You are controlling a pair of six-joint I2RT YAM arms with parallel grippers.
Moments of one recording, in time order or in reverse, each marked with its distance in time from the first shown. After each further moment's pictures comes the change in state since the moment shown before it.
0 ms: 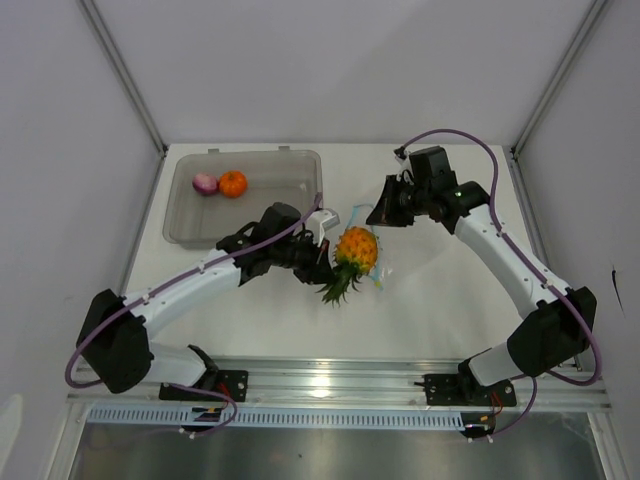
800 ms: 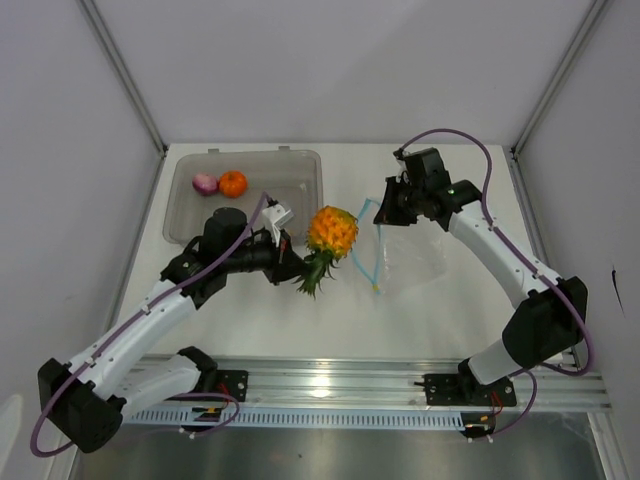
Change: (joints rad) left arm 0.157 -0.345 -0.087 -0.017 0.072 0.065; right arm -0.003 0.051 -0.006 0.004 0.141 -0.087
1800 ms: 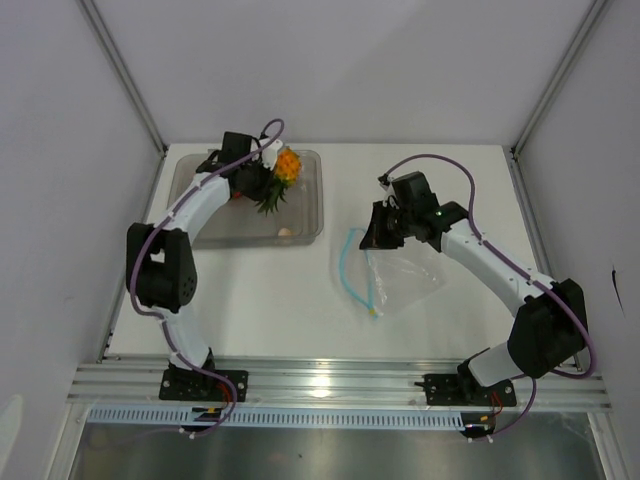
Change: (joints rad) left arm 0.345 0.898 0.662 -0.155 -0.372 0.437; right arm 0.071 -0.050 -0.206 0.120 -0.121 0.060
